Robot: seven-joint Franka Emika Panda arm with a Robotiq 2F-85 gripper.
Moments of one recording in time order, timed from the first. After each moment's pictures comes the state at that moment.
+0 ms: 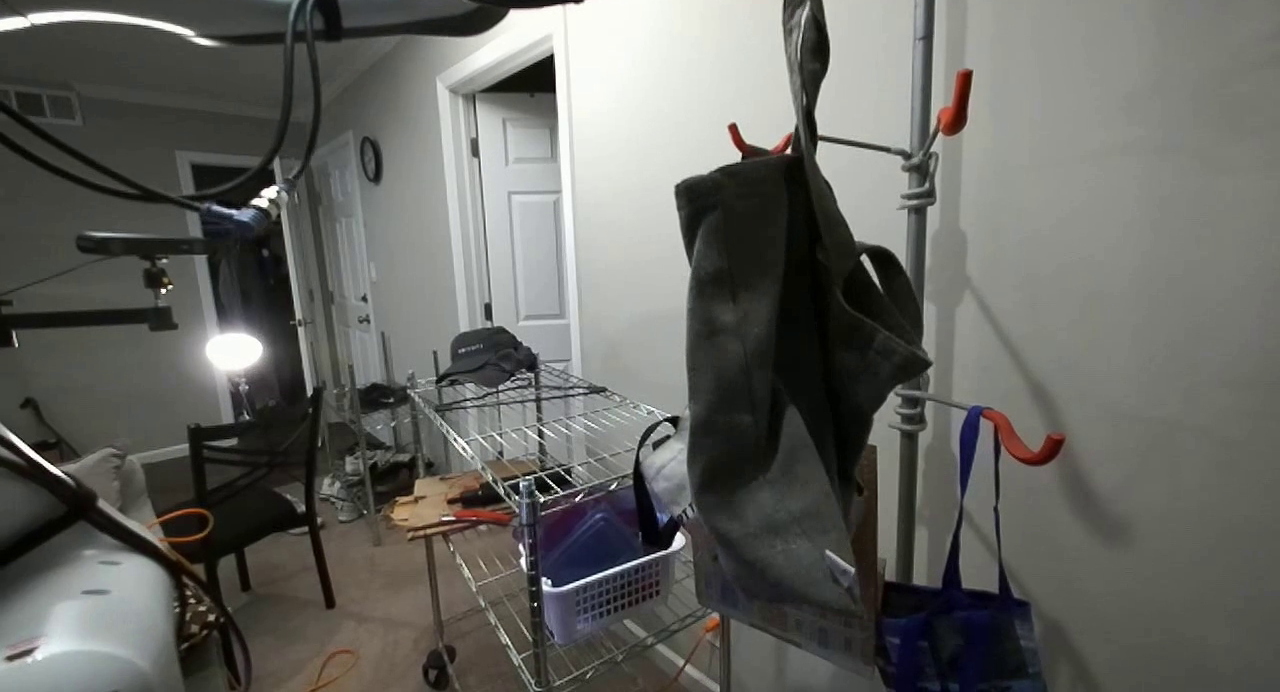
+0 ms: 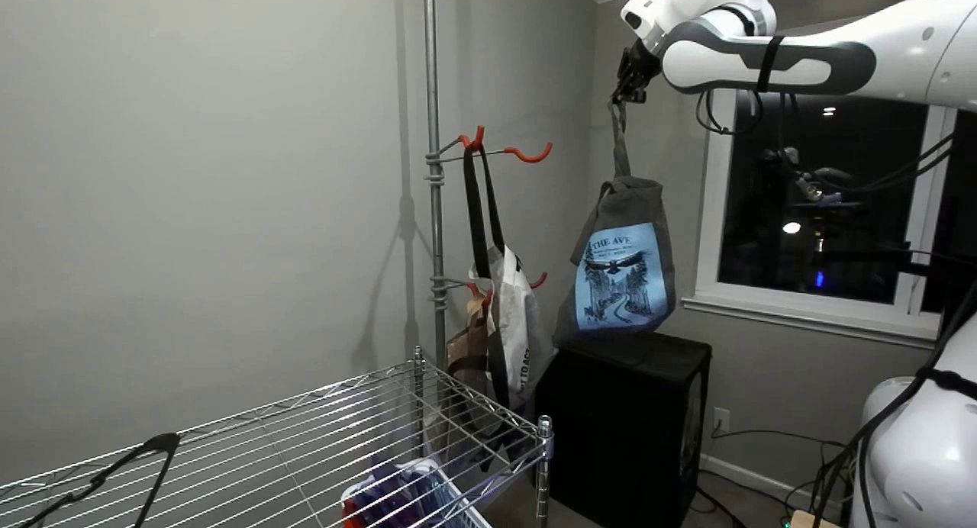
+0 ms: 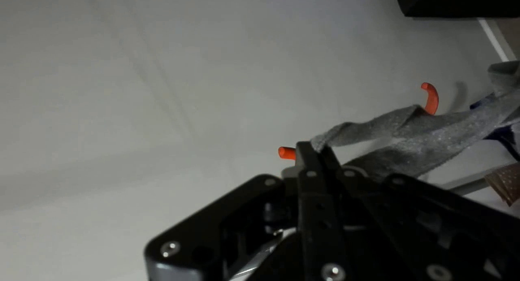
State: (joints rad) arm 0.09 -0.42 -0.26 -1.63 -0.63 2.30 -1.01
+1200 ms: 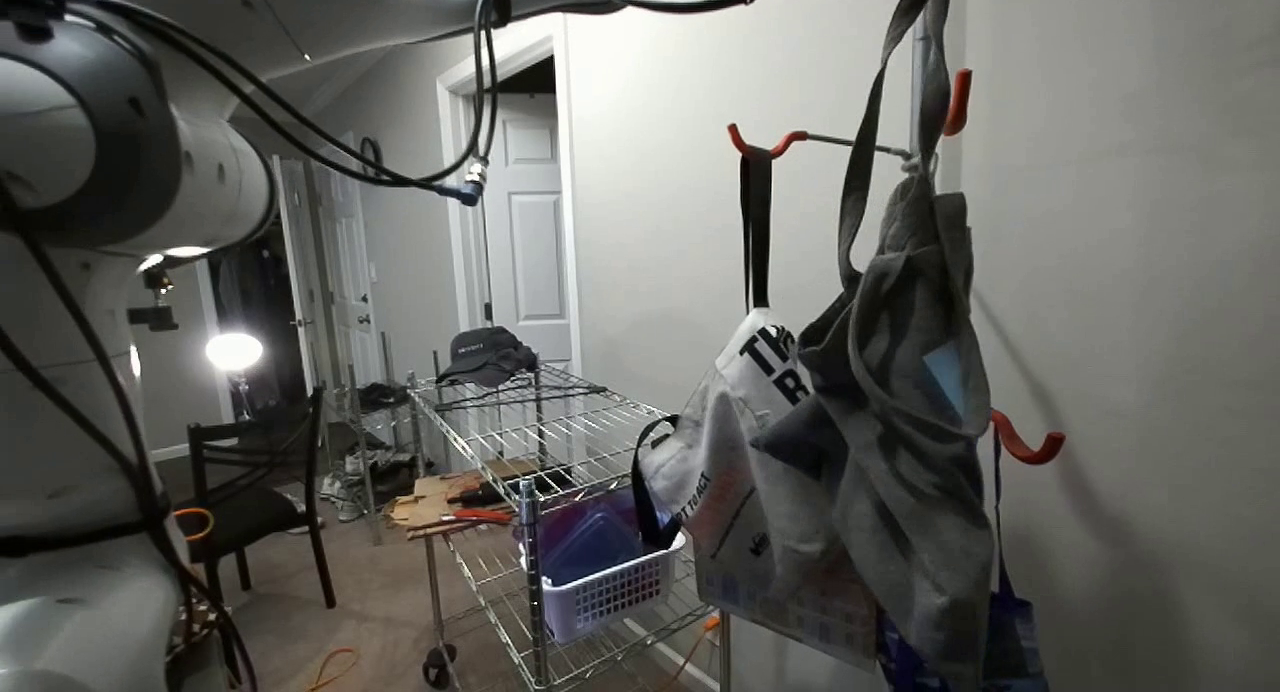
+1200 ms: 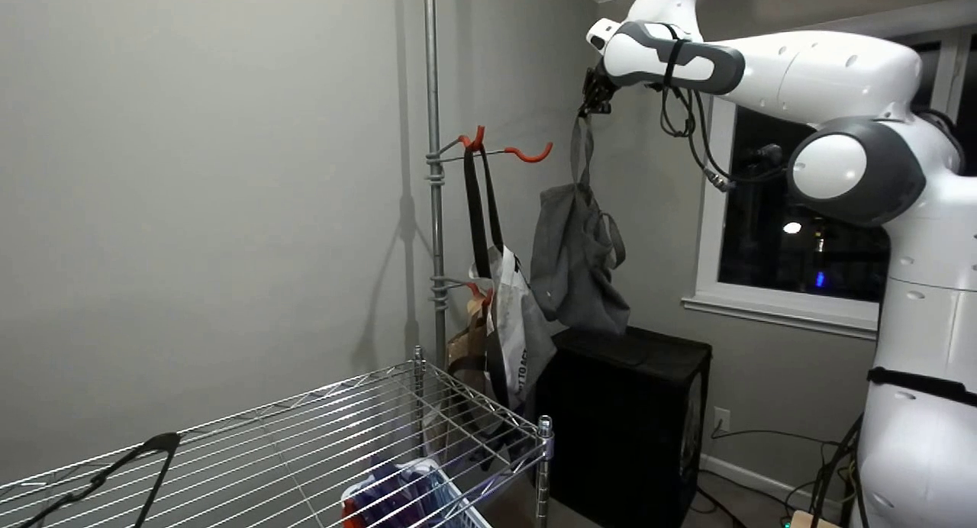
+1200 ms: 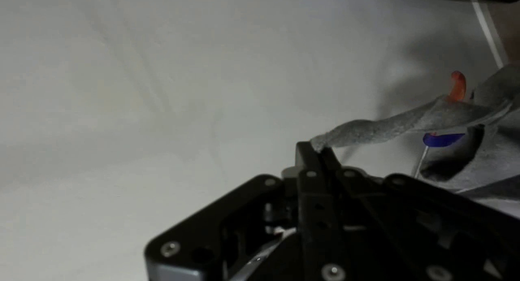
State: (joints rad) arm -0.08 0.03 -0.28 -1.15 -0.13 2.26 -1.44
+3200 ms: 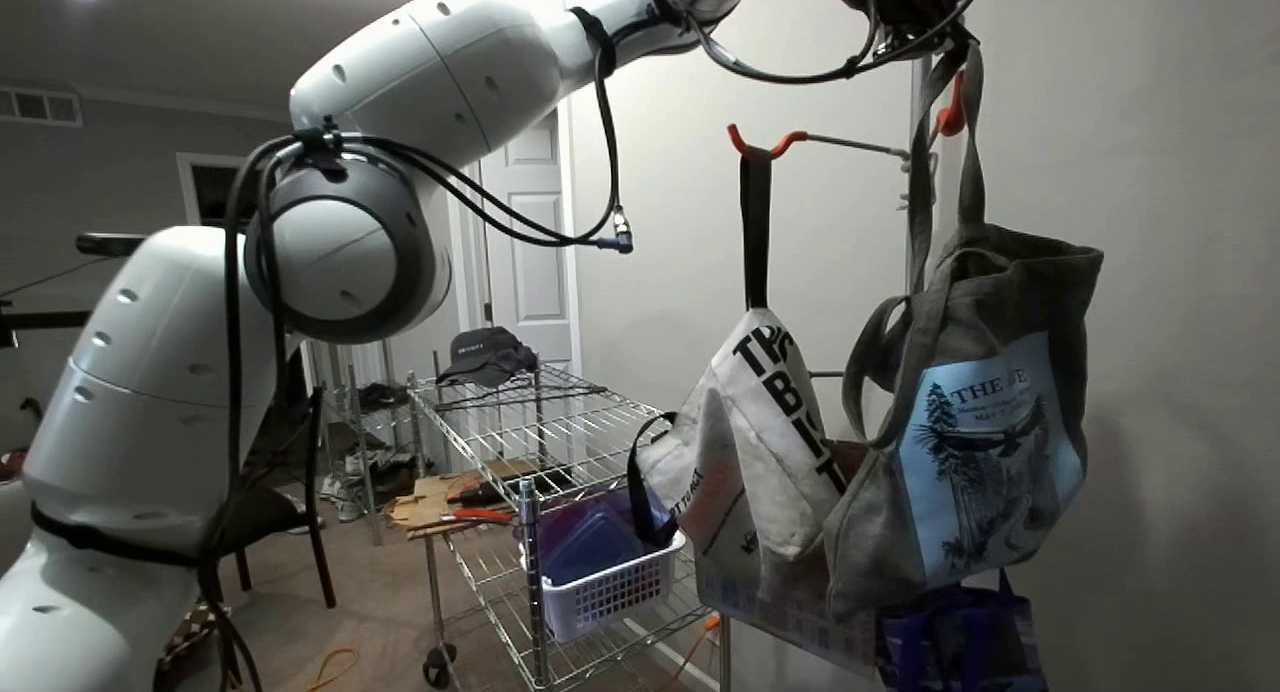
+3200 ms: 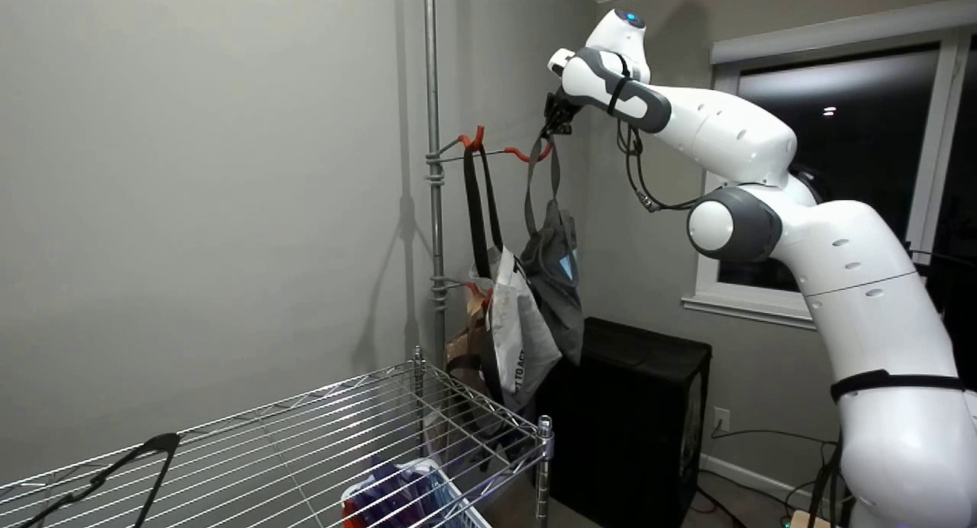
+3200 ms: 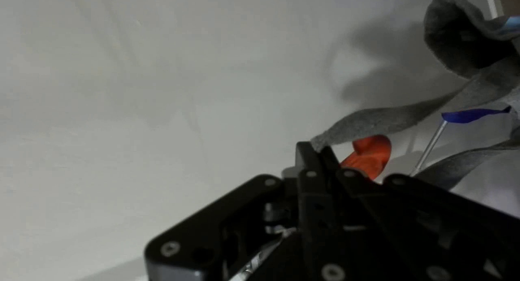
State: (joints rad) arm -0.25 0.47 -0.12 -0.59 0.02 2.08 -1.55
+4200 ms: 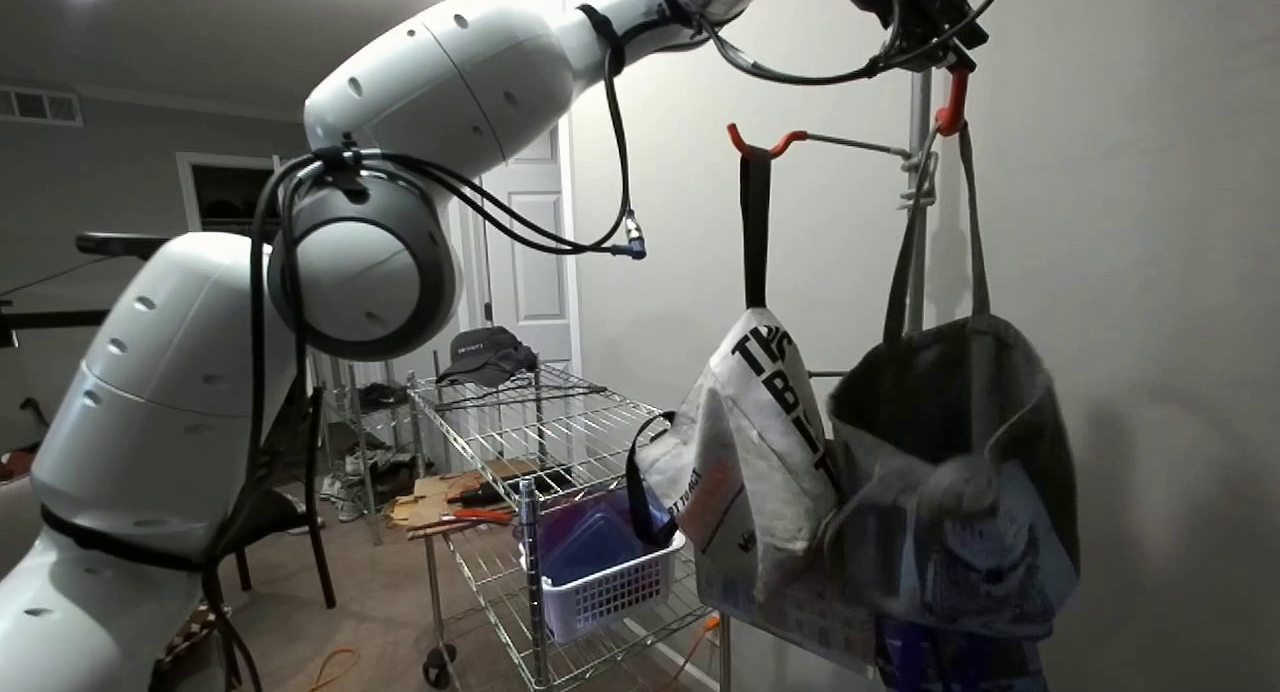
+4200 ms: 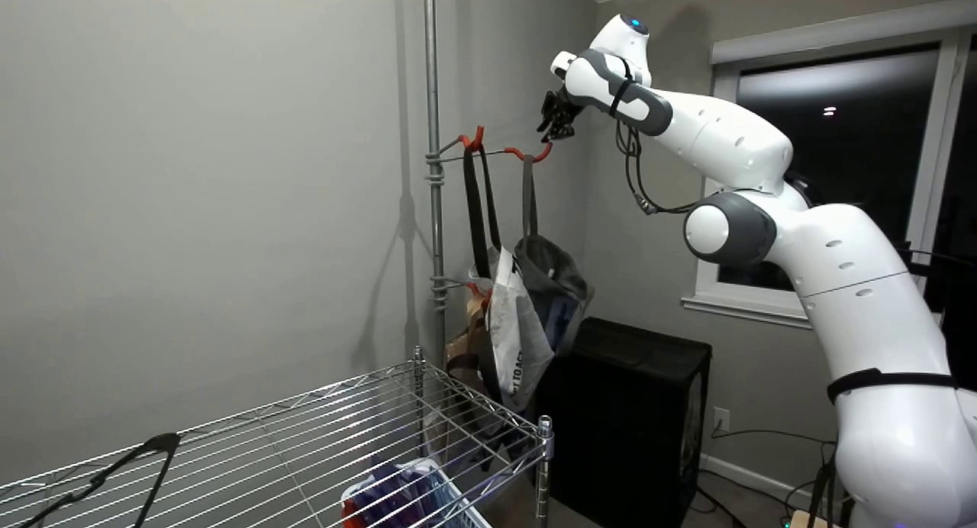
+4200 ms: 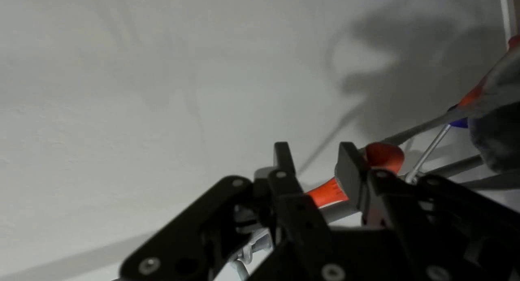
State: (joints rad) arm -0.30 0.51 -0.04 -0.53 0.05 2.08 -1.66
